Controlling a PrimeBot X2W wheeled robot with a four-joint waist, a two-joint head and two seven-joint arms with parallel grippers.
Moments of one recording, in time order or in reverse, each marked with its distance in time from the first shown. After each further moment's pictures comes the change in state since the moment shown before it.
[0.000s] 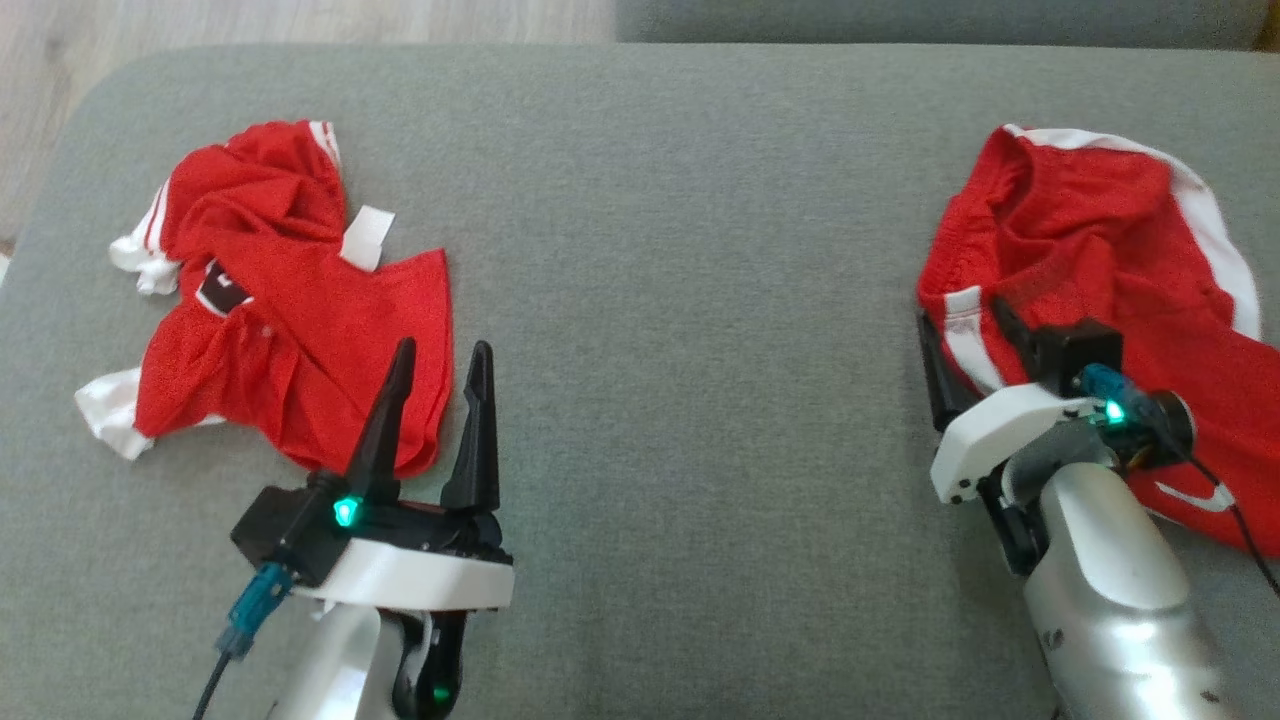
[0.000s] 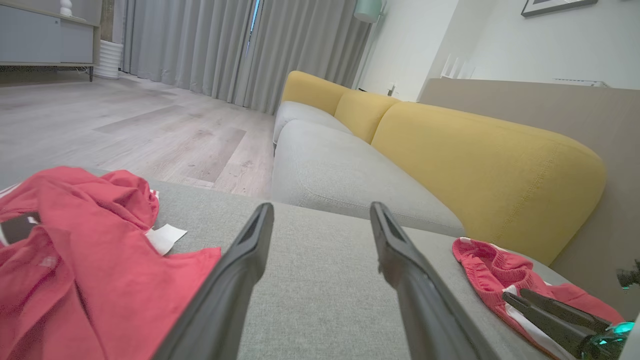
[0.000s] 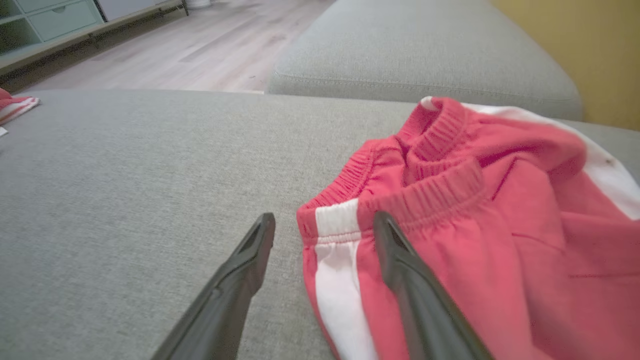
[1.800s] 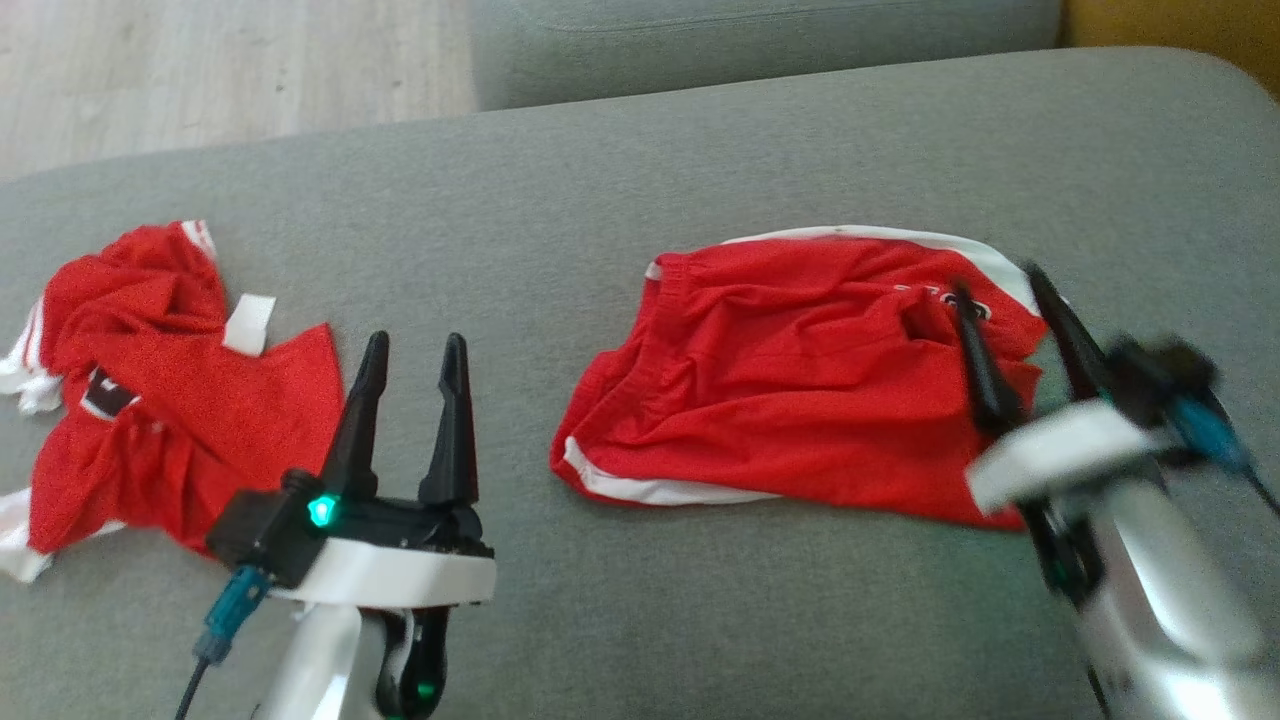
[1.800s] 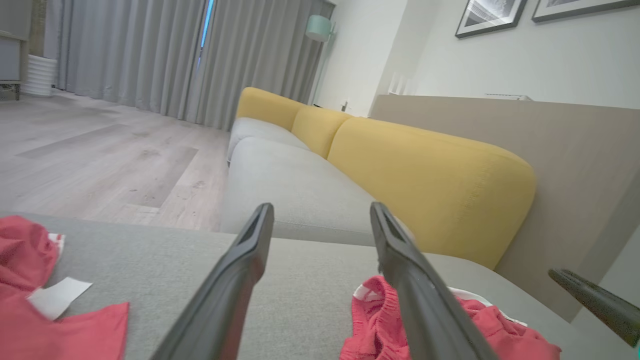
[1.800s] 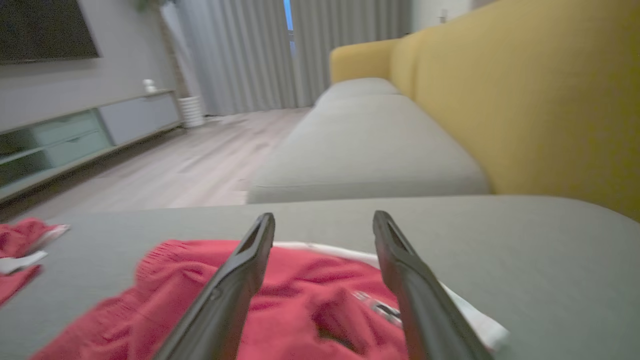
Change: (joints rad) left arm 0.008 0.000 0.042 -0.022 0.007 0.000 0.000; right arm 0.033 -0.157 0.282 -0.183 0.385 0.000 -0.125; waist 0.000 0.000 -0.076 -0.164
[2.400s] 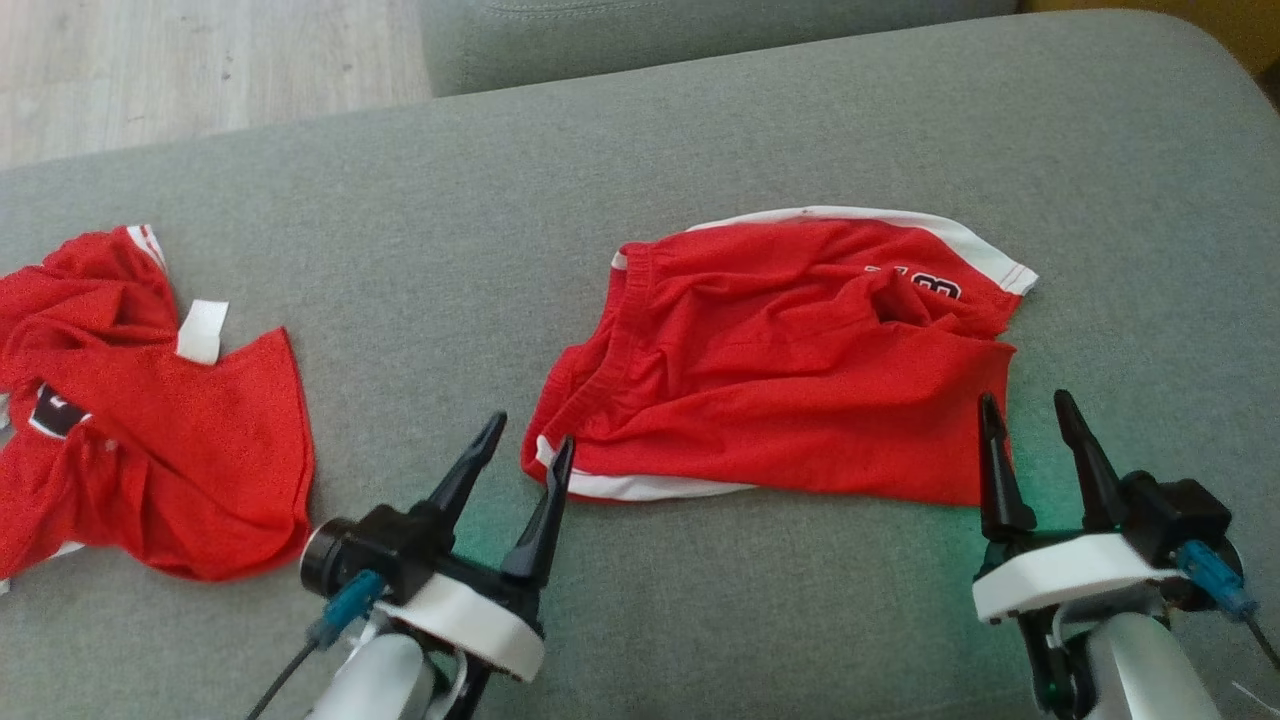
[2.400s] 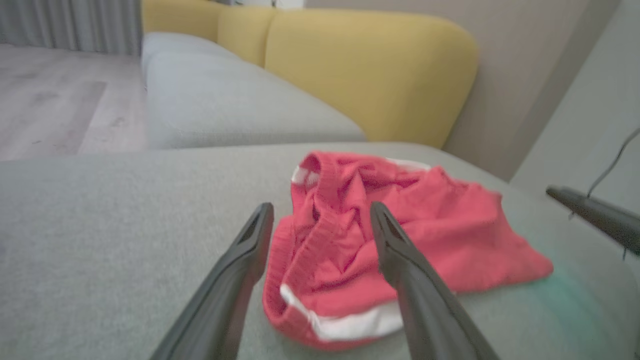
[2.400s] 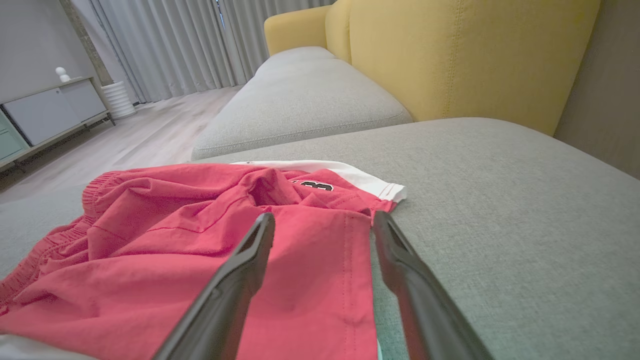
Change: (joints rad) left arm -0.042 0.083 -0.241 0.166 0.016 0.000 0.004; right arm 0.330 0.157 -0.310 -0.196 -0.206 0.000 0.000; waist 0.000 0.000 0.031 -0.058
